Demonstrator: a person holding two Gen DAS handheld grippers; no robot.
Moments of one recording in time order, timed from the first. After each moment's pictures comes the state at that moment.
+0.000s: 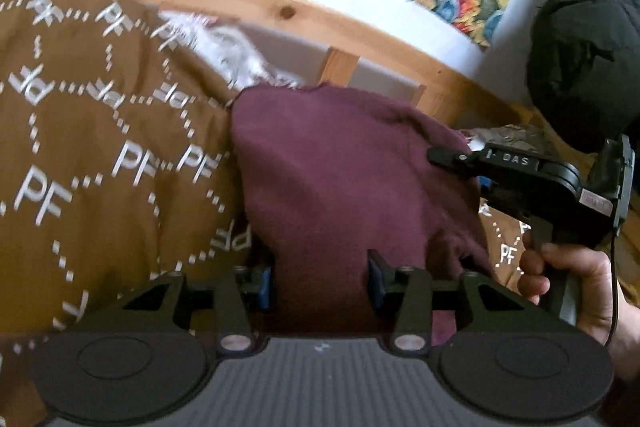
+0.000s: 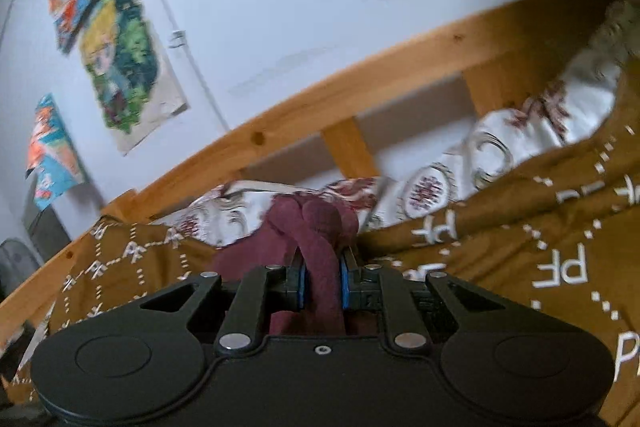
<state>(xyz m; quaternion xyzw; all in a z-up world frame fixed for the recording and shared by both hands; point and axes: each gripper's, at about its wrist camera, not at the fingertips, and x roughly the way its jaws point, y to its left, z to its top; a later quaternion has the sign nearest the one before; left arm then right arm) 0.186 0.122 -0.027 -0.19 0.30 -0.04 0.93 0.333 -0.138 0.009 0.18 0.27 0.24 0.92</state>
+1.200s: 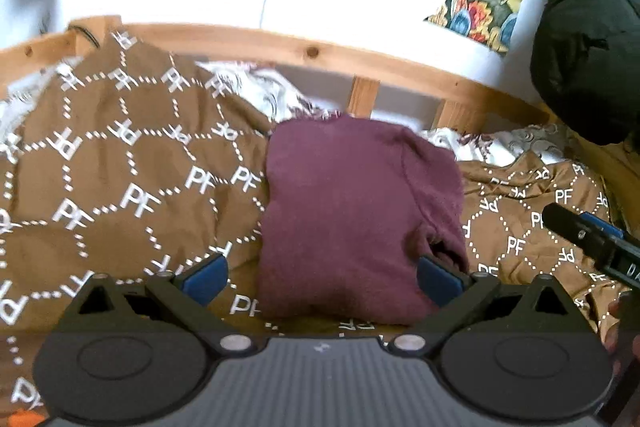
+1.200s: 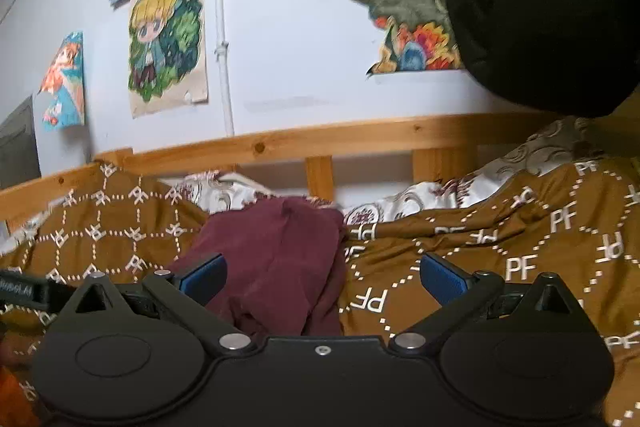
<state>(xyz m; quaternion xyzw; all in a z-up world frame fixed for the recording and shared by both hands) 0.109 0.069 0.039 -0.12 0.29 0.07 0.95 0.161 -0.179 0.066 0.02 0.17 0.20 0.96</state>
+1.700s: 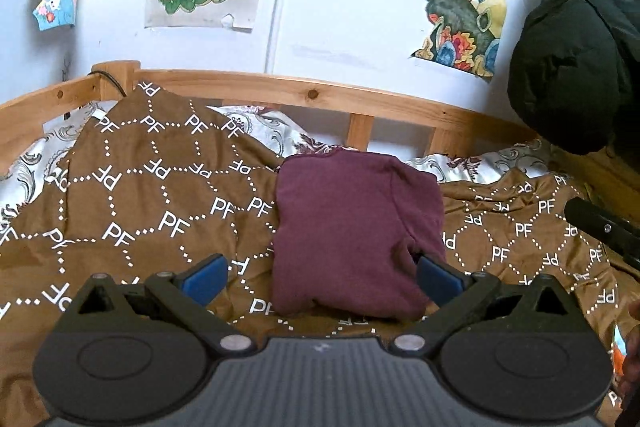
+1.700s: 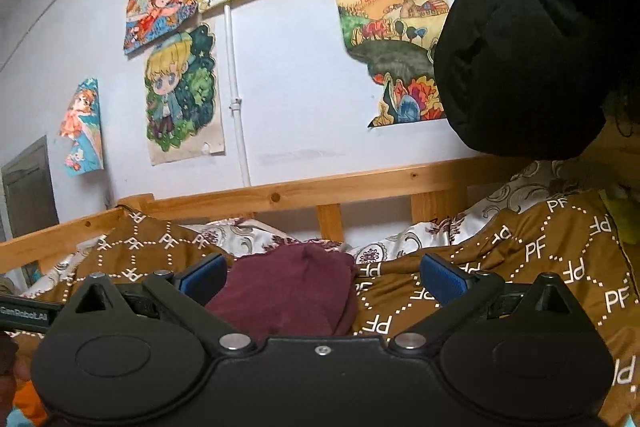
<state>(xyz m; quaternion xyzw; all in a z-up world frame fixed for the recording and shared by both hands) 0.055 0.049 0.073 -0.09 0.25 0.08 0.96 0.096 -0.197 0.110 0.05 0.13 0.20 0.97</state>
